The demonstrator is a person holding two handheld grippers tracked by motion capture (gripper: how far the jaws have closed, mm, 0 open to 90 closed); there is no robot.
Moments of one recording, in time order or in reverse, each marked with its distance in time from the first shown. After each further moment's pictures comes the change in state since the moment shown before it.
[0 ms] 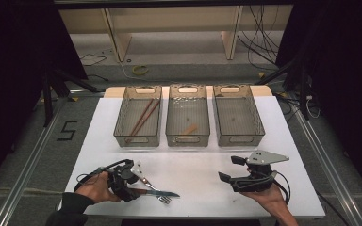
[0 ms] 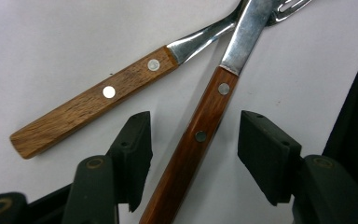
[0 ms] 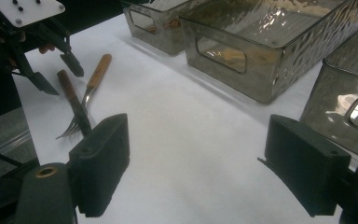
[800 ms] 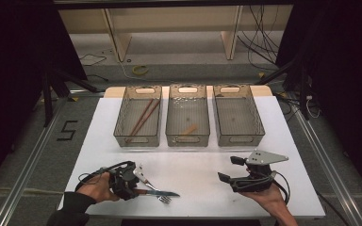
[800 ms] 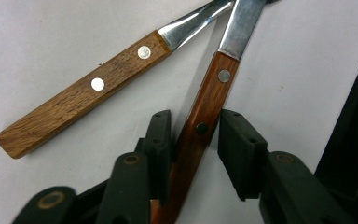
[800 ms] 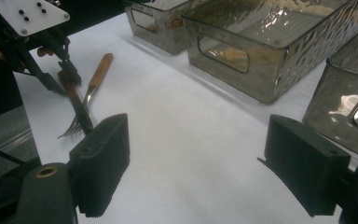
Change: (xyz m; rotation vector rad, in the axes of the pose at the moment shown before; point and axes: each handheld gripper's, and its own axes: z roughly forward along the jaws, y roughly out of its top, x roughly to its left) left arm -0.001 0.001 0.003 0.062 0.001 0.055; right arm 0.001 0.000 0.001 0.003 0.006 -0.002
